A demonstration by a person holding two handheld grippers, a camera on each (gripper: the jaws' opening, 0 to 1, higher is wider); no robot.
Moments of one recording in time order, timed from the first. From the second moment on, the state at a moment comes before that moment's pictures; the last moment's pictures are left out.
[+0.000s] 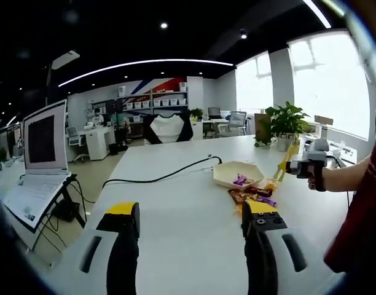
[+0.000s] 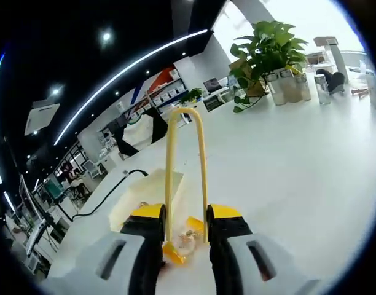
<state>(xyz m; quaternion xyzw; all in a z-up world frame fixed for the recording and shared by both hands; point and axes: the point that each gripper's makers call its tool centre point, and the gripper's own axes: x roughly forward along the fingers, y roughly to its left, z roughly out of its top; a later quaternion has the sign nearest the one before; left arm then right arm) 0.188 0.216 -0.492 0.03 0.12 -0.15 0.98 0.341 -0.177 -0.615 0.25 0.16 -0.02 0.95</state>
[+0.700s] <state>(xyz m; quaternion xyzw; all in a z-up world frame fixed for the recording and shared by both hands) 0.184 0.214 -0.501 0.05 0.14 -0.15 0.98 0.342 -0.147 -0.629 0.17 0.19 0.01 0.97</state>
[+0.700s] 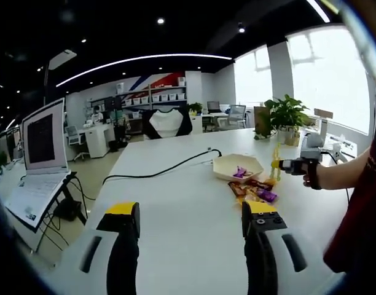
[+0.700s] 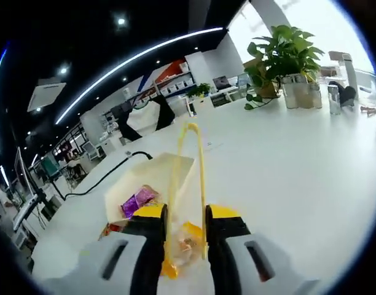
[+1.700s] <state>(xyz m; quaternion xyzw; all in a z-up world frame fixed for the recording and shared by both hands) 0.185 0.207 -0.499 0.04 0.13 -0.17 0.98 0.310 -0.158 -0.599 0.11 0.18 0.10 0.97</state>
